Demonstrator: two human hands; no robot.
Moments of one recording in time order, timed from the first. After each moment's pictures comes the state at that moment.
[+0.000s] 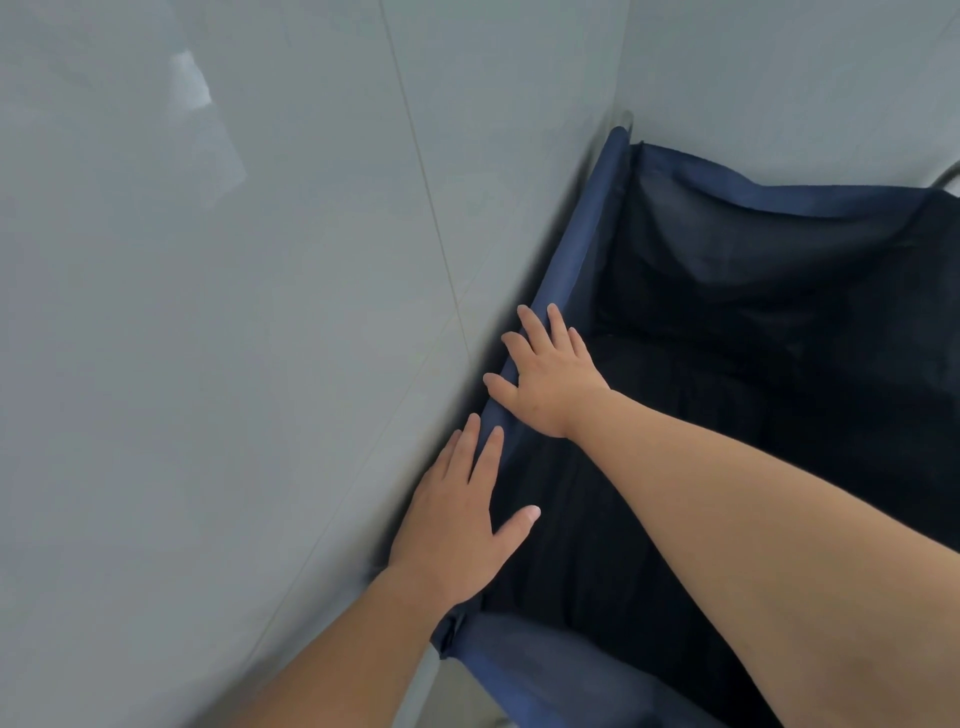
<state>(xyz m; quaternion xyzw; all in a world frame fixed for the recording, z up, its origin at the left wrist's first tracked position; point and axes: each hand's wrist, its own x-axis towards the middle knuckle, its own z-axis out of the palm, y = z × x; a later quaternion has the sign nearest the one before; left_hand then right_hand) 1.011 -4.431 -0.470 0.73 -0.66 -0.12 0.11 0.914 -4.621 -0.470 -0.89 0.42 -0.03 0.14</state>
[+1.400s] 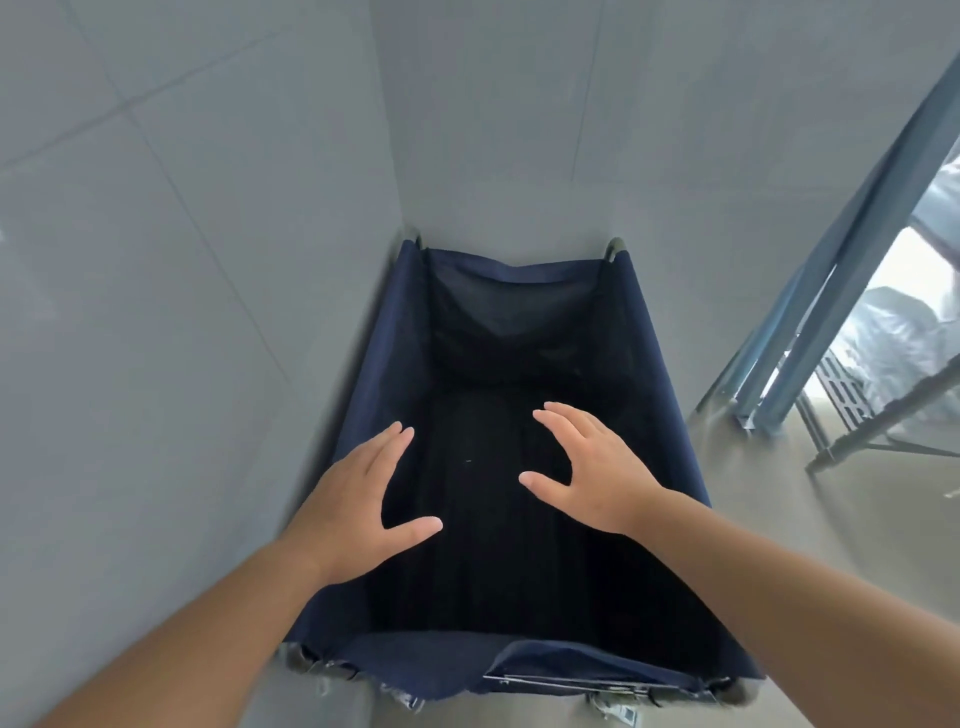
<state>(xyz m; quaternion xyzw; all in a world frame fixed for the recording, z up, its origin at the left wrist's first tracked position) 0.972 -4.439 -0.364 0.58 -0.78 -0.19 0.13 0.658 -4.478 -0.357 -0.81 0.54 -0.16 0.16</state>
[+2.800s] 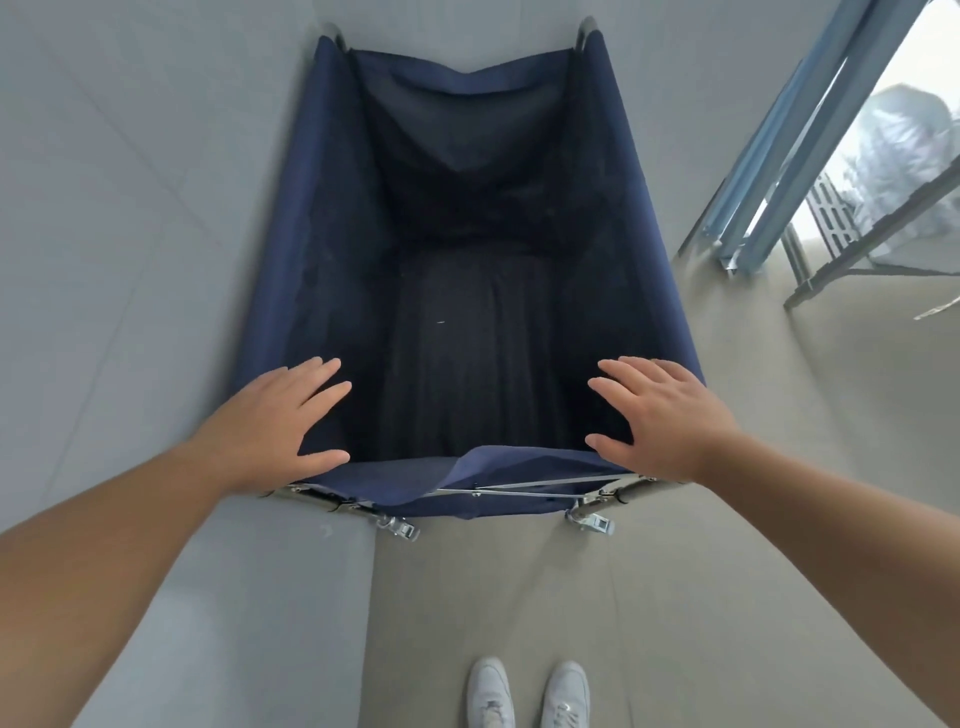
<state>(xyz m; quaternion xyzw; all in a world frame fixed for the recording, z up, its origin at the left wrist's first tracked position) 1.006 -4.380 -0.442 0.47 -0.87 -0.04 -0.14 0.553 -4.346 -0.455 -0.83 0.55 0.07 0.03</state>
